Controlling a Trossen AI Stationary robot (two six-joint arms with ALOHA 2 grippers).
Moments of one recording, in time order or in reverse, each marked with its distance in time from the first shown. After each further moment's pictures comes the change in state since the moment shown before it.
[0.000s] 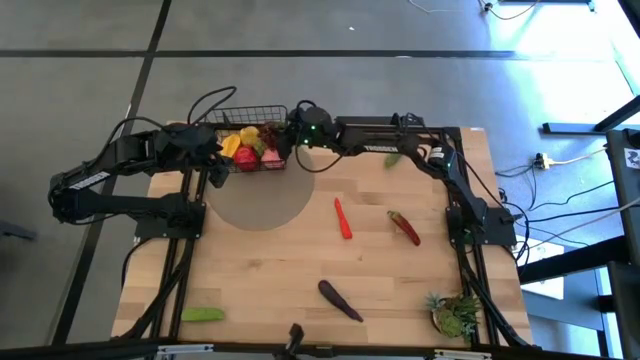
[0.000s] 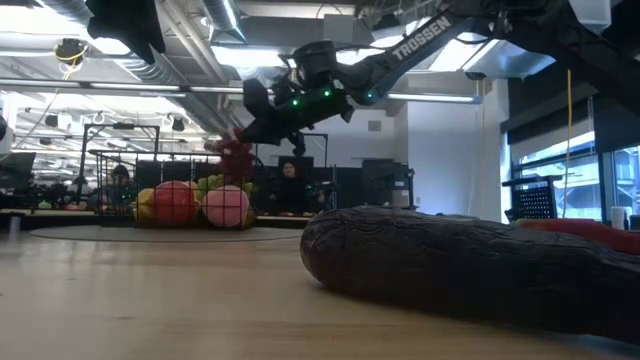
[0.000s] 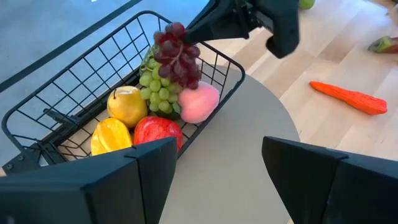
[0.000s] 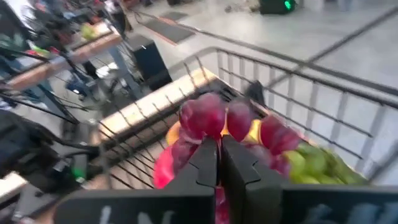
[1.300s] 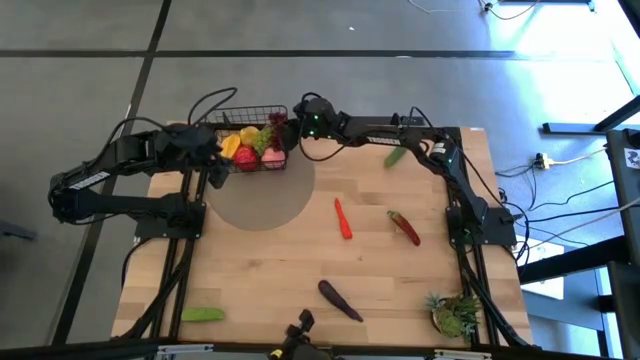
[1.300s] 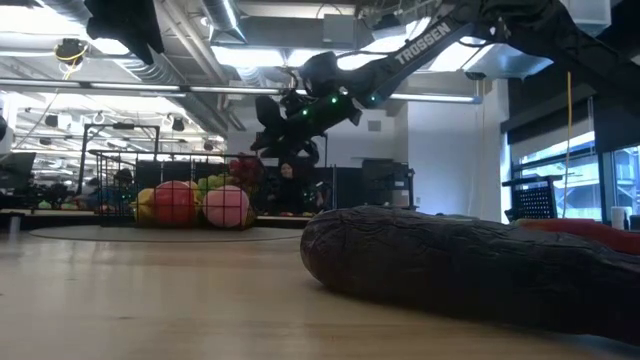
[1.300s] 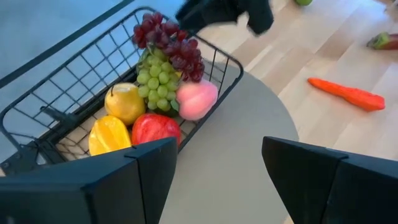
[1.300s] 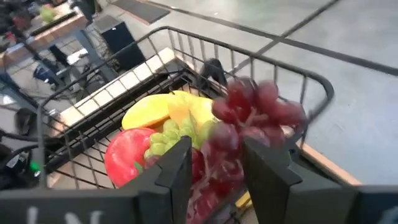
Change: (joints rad) left arm 0.000 0.000 0.000 -0.010 0.011 -0.003; right arm -0.072 -0.002 0.020 -0.132 -0.006 0.003
